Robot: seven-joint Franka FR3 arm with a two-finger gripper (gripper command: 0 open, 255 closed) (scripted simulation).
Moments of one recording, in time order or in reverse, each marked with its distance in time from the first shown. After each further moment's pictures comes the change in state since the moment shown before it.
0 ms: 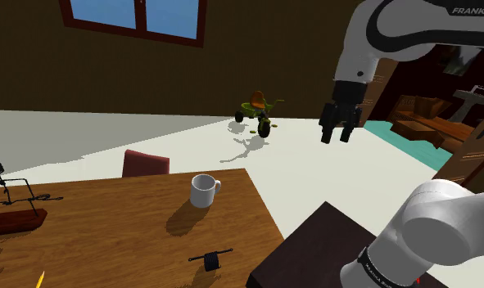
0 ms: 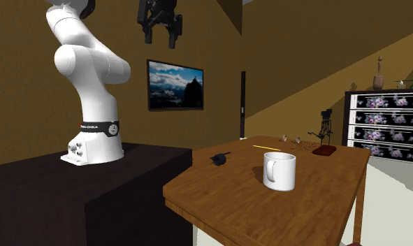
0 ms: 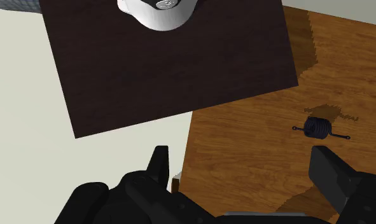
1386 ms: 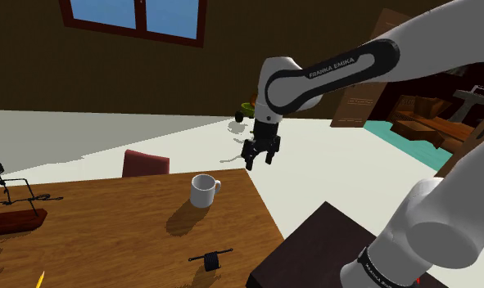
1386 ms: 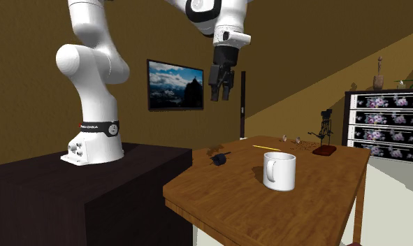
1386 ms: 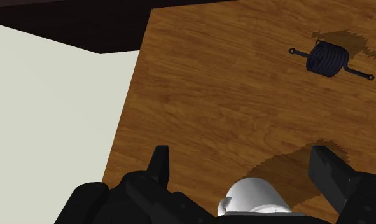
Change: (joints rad) arm 0.099 0.603 0.153 0.062 0.025 0.621 0.034
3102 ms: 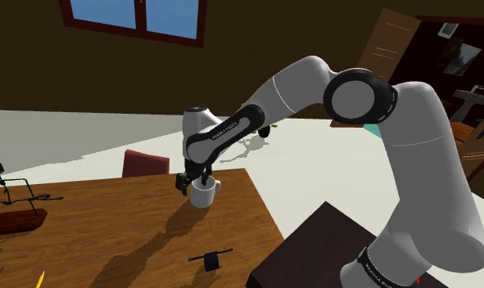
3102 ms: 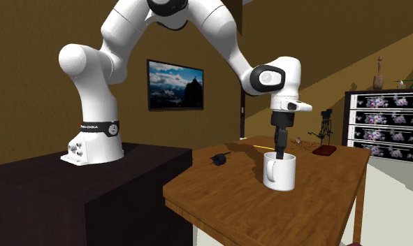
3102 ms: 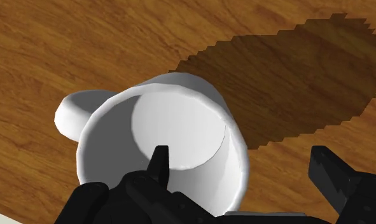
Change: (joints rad) arm 0.154 0.858 0.018 0.651 -0.216 0.273 0.143
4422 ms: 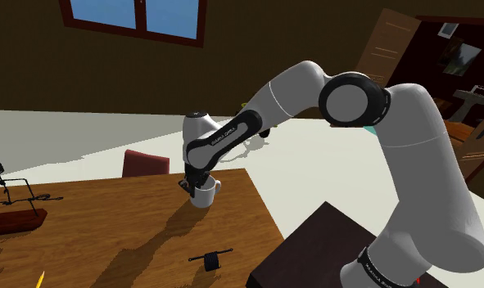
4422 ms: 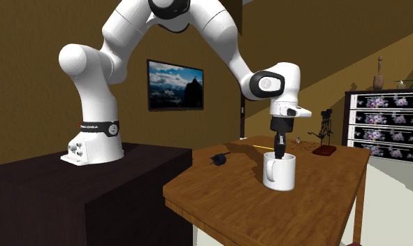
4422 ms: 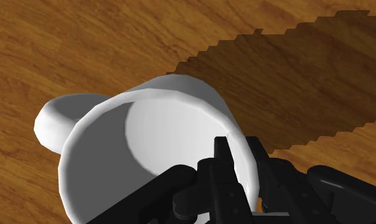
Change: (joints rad) arm 0.002 0.034 -0.004 0.003 -0.004 0.031 0.002
